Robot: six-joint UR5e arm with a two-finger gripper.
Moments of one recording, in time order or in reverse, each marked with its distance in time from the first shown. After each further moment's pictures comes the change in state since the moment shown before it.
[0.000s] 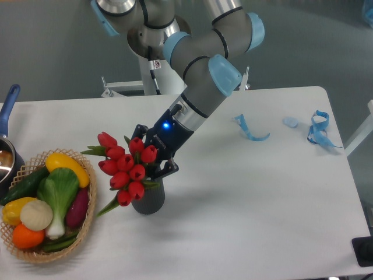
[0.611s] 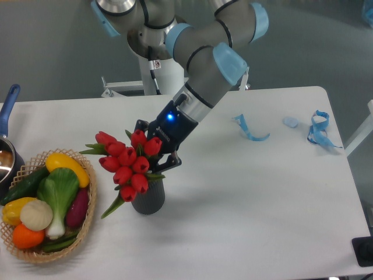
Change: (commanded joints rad) arm 0.009 0.066 0.069 -0.008 -0.095 -0.189
